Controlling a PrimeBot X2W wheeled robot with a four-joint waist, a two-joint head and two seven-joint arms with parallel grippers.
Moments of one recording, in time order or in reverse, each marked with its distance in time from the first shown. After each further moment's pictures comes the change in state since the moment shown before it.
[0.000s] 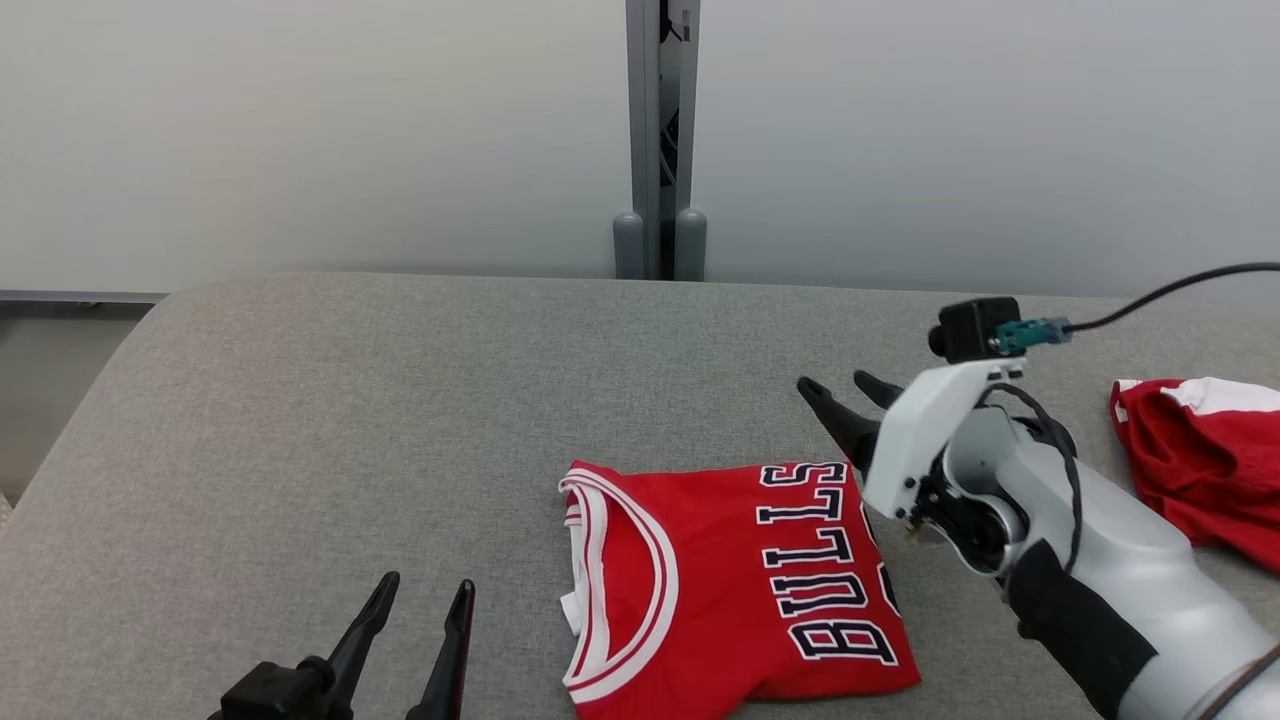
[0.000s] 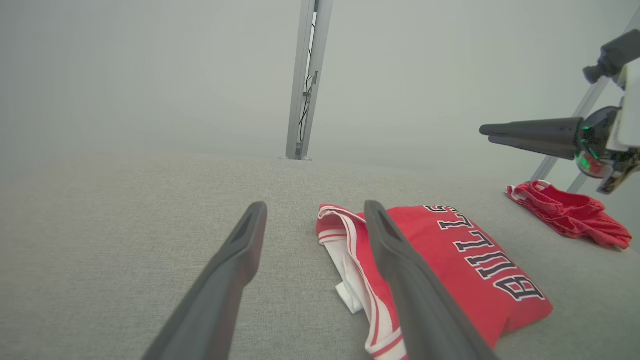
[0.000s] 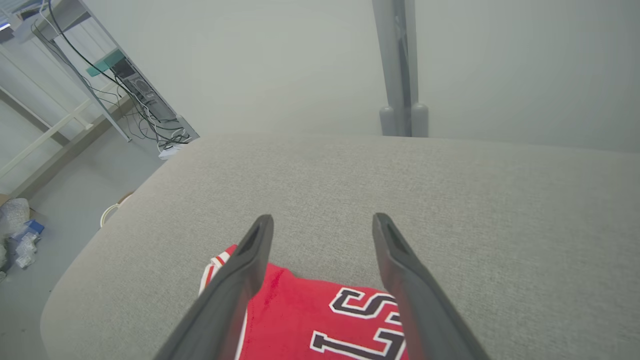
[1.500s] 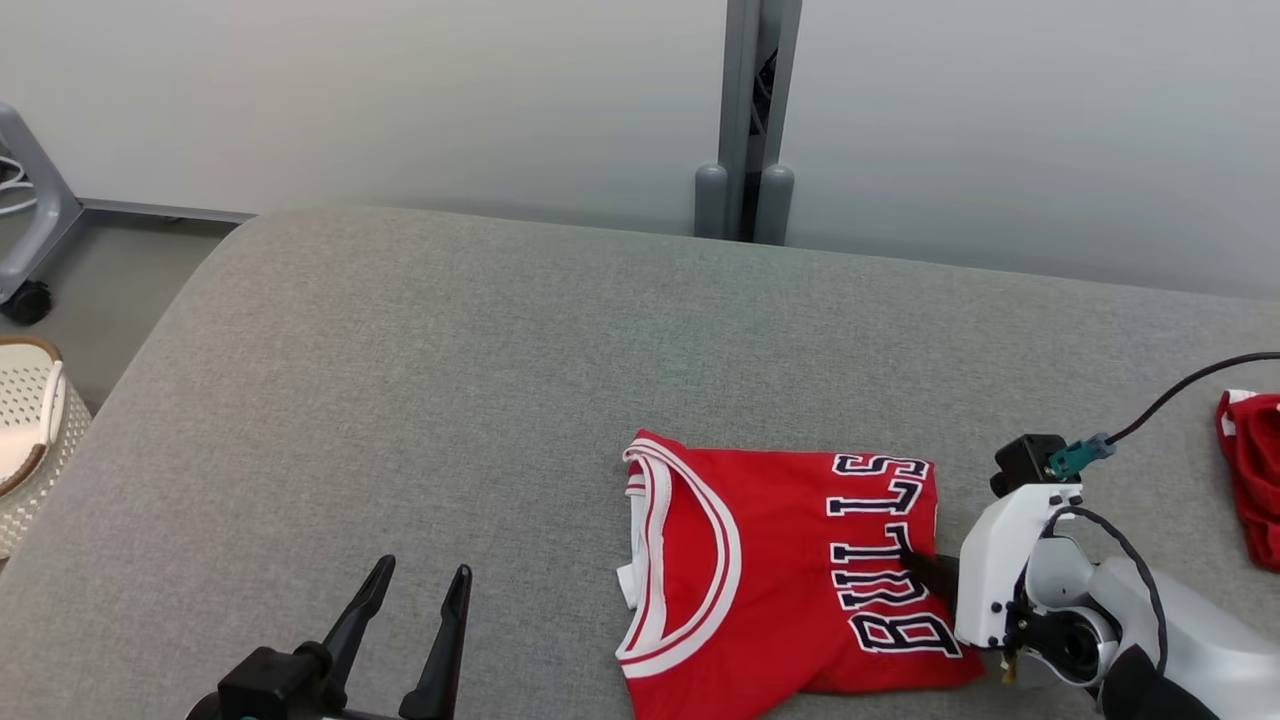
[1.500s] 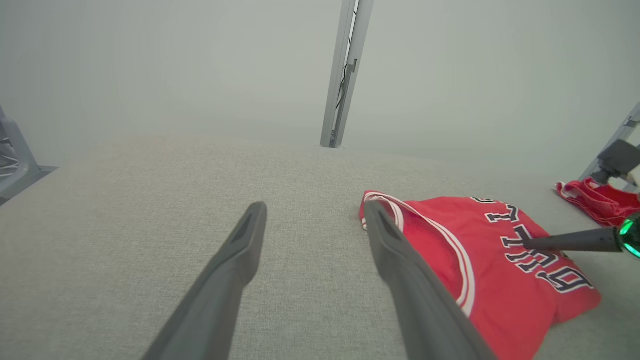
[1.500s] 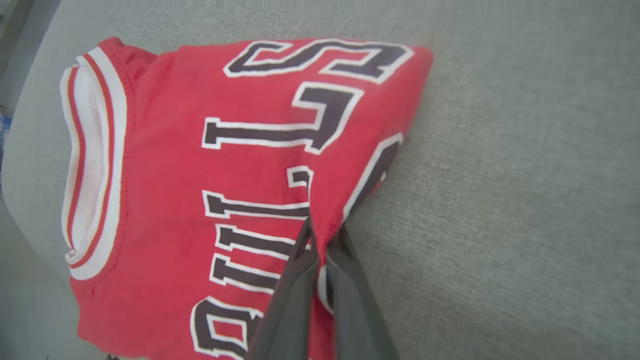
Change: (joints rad) left arm -0.024 0.018 -0.013 -0.012 0.009 0.017 0.008; right arm 0.207 -0.196 0.076 -0.100 0.131 0.000 0.246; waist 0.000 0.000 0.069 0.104
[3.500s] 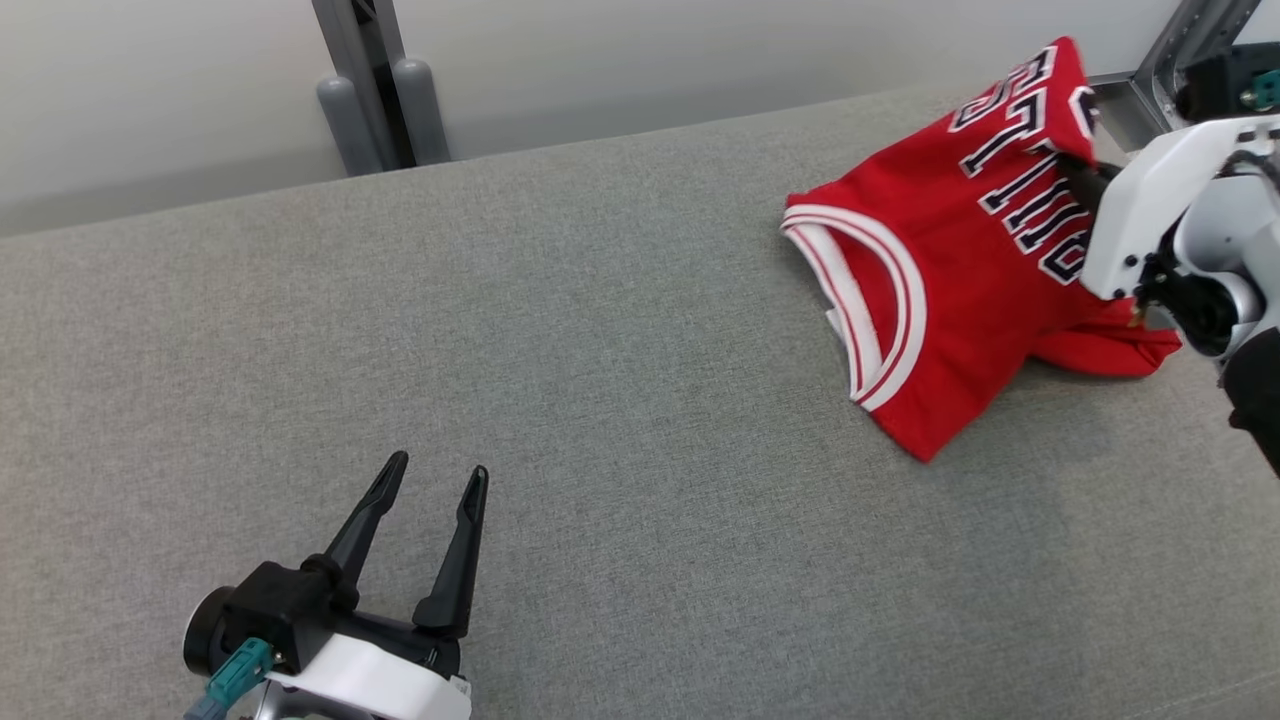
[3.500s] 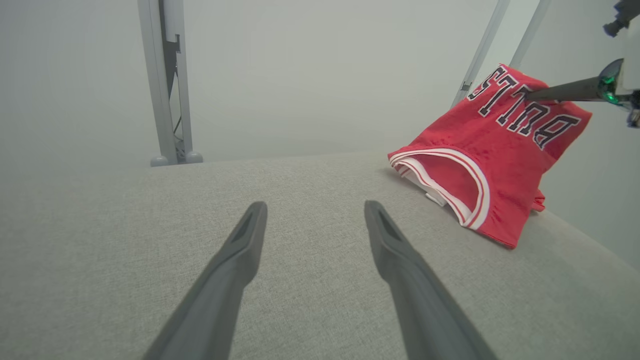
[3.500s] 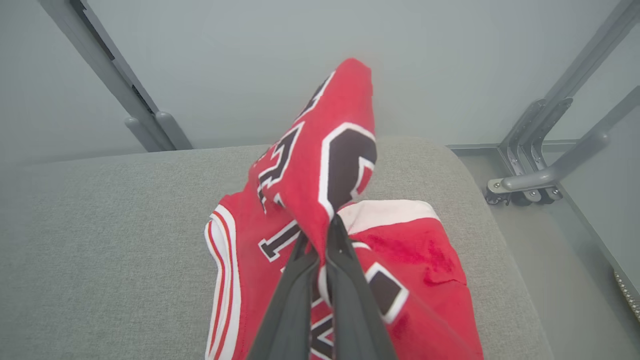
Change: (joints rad) left arm -0.140 -0.024 0.000 -0.003 0.045 -0.018 -0.010; right arm -0.487 -0.028 -0.141 0.203 -0.276 0.000 -0.109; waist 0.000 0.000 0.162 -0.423
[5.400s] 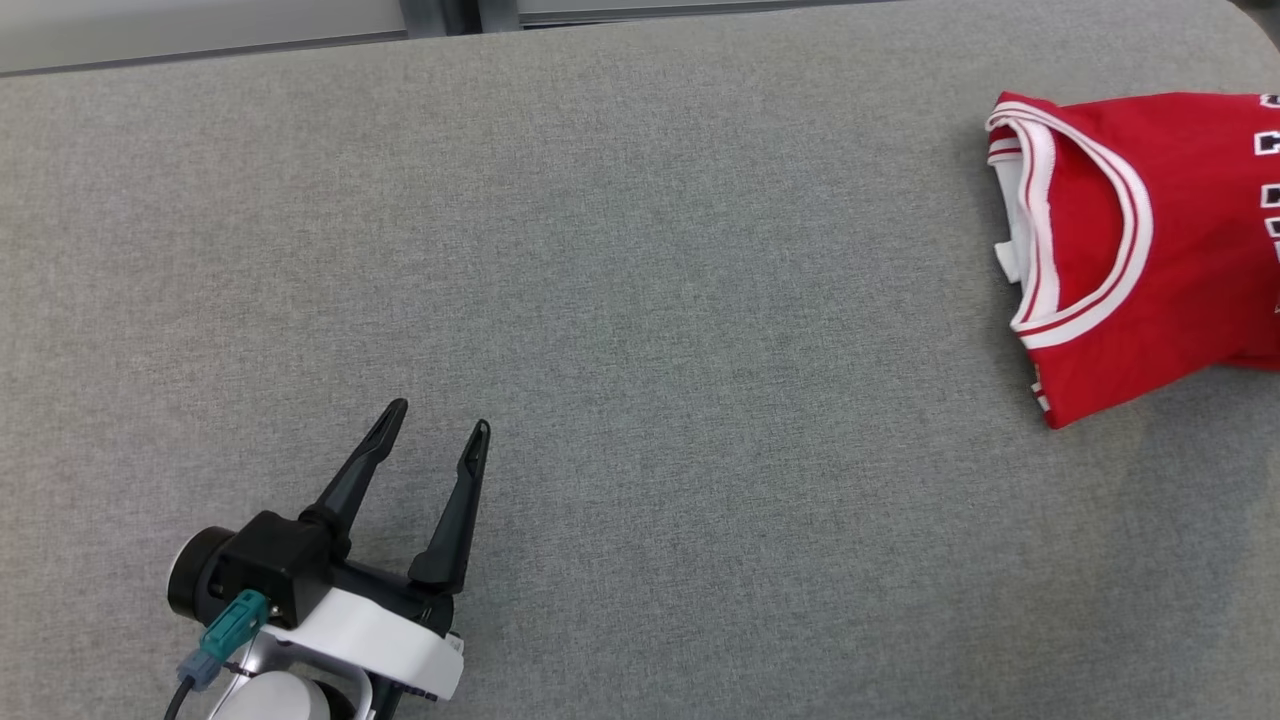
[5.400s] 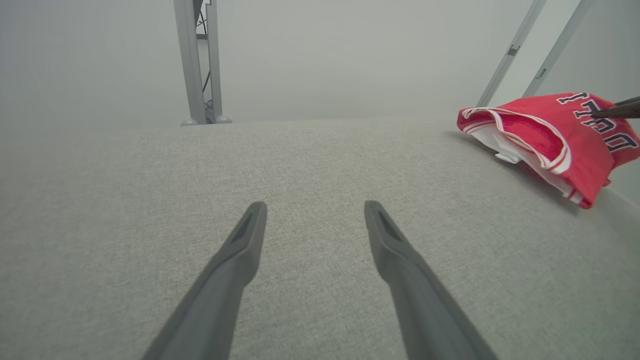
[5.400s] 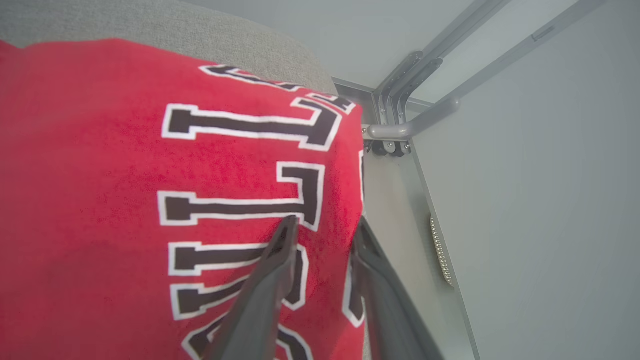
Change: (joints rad) left arm -0.085 0.044 -0.024 -0.028 0.019 0.005 0.037; right arm 0.024 -0.076 -0.735 0.232 -1.025 0.000 -0.012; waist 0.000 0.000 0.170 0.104
